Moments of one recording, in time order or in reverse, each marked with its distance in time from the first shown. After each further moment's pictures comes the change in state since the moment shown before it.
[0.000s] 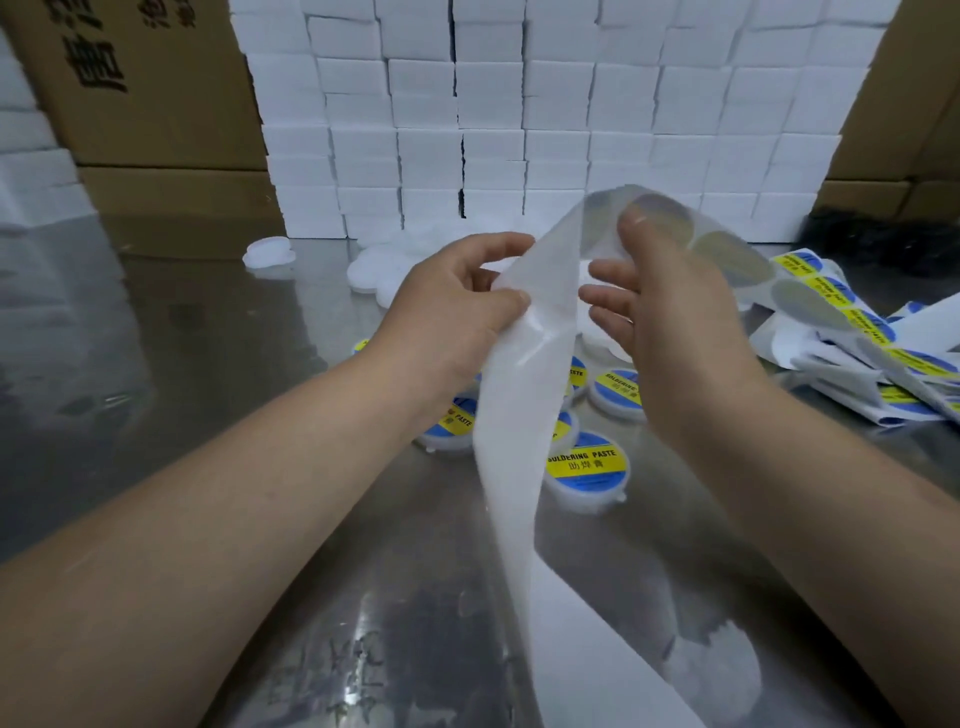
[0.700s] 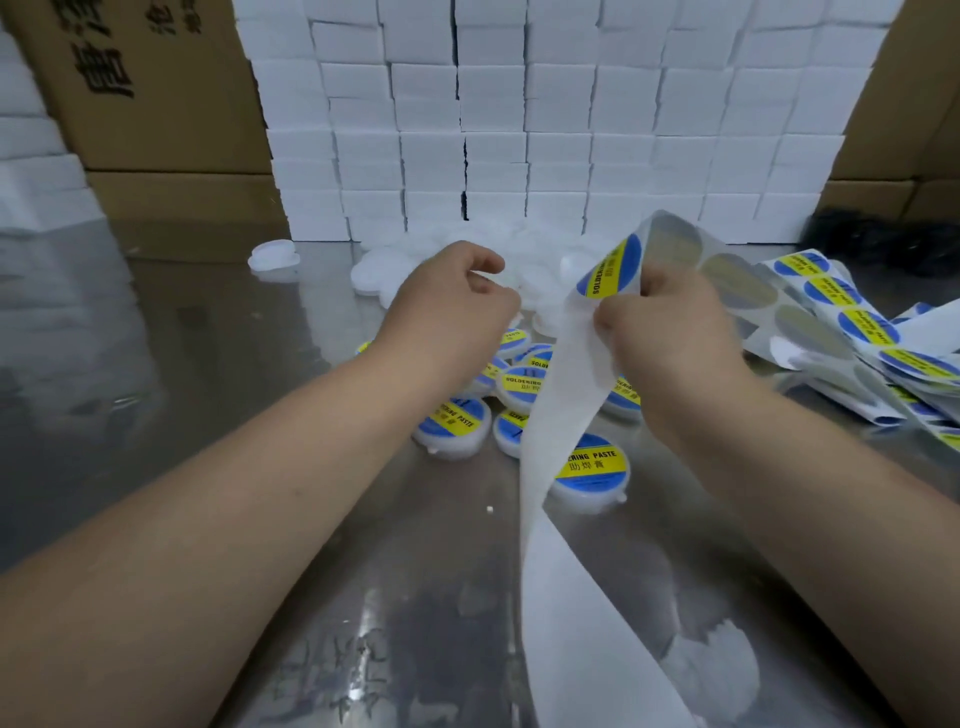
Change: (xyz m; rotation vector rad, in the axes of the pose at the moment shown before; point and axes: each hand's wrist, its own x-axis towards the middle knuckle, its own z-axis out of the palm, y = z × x) left_hand 0.014 -0.009 -0.003 0.423 0.114 -0.031; right_hand 0.006 0.007 -0.005 -0.357 0.022 -0.035
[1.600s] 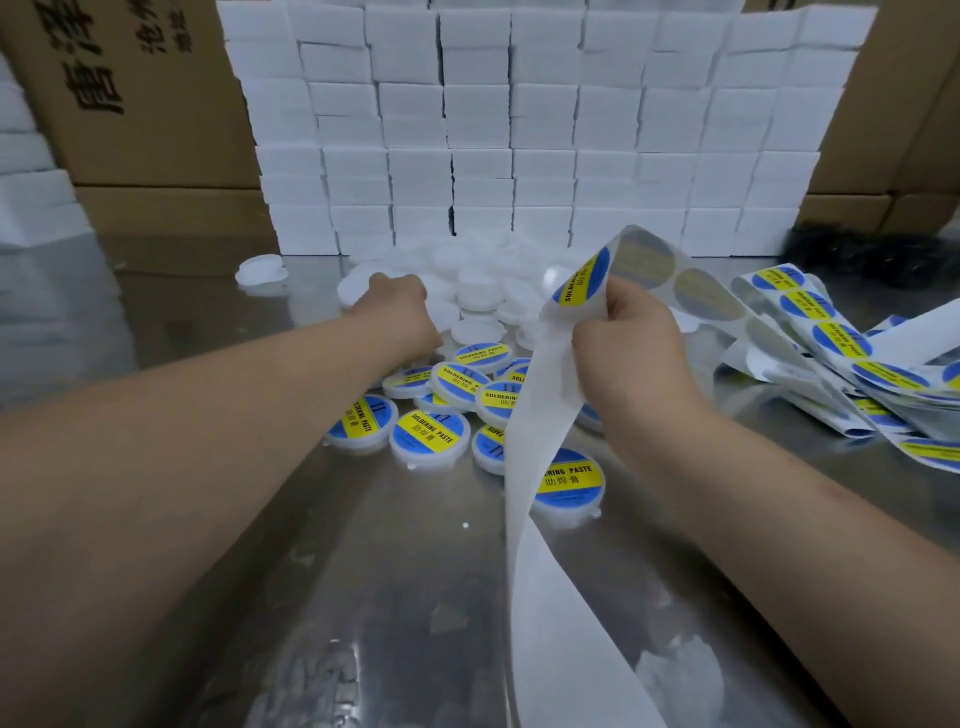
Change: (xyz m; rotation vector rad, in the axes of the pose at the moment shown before) left_hand 0.080 -0.056 -0.001 0.769 -0.142 -0.189; right_hand 0.006 0.011 0.005 0.020 -0.001 0.008
